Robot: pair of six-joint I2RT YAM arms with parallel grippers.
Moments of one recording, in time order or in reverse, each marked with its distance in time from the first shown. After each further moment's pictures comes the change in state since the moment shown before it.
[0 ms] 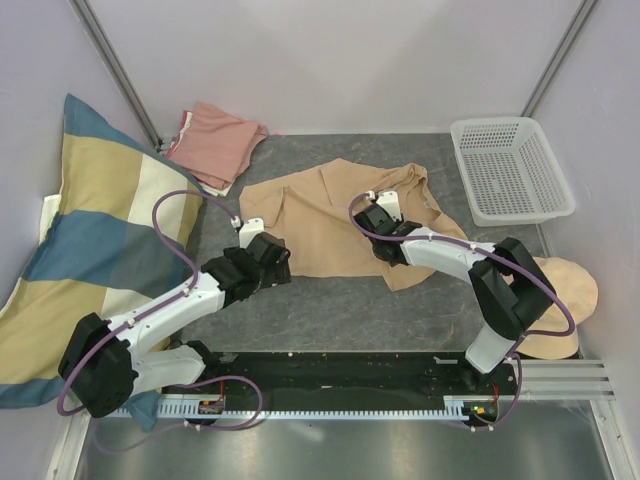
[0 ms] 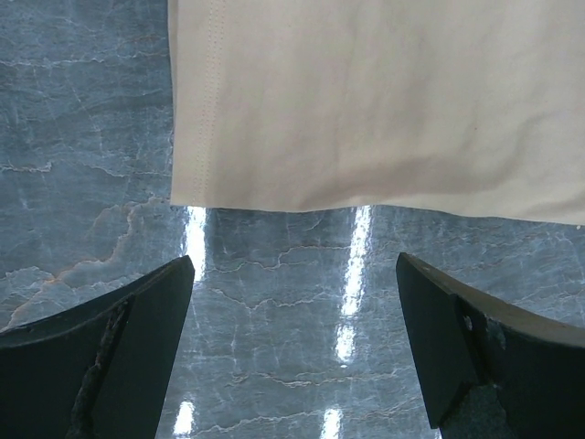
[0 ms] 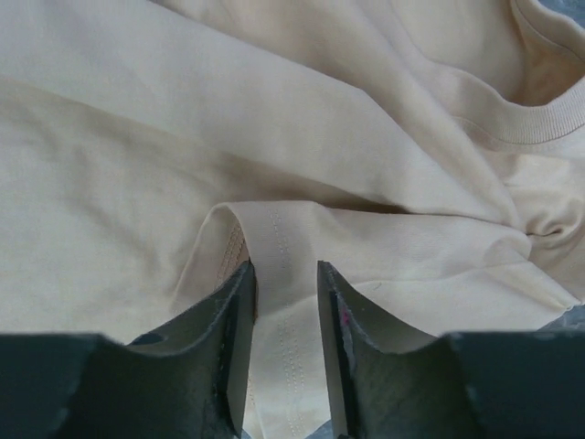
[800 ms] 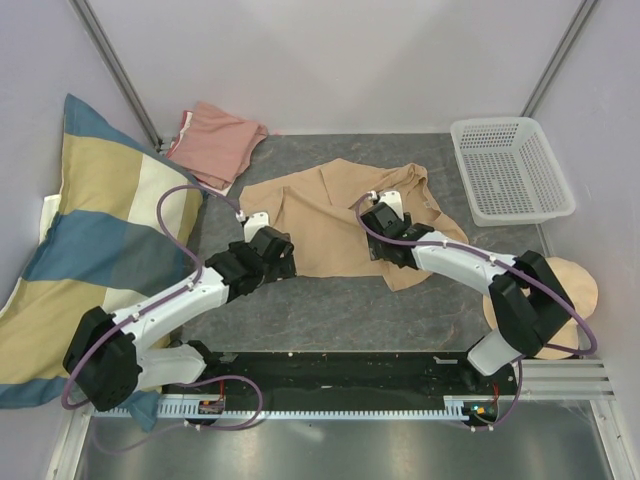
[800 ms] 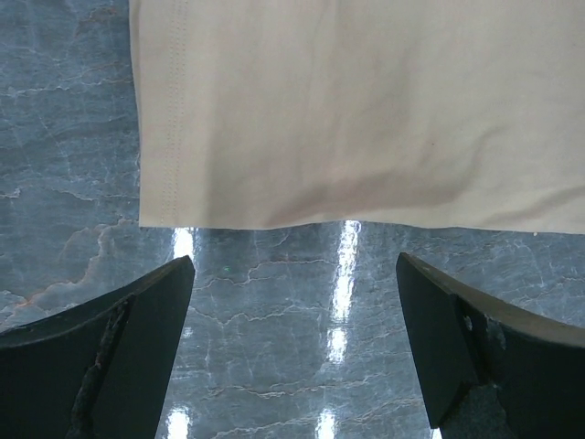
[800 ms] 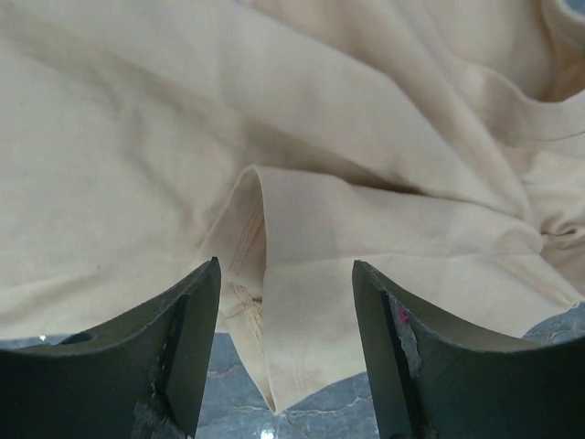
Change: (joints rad) left arm 0.000 0.049 0.045 0.037 0.026 0.014; right arm 0.001 -0.119 -0.047 -0.021 -0.119 -0.035
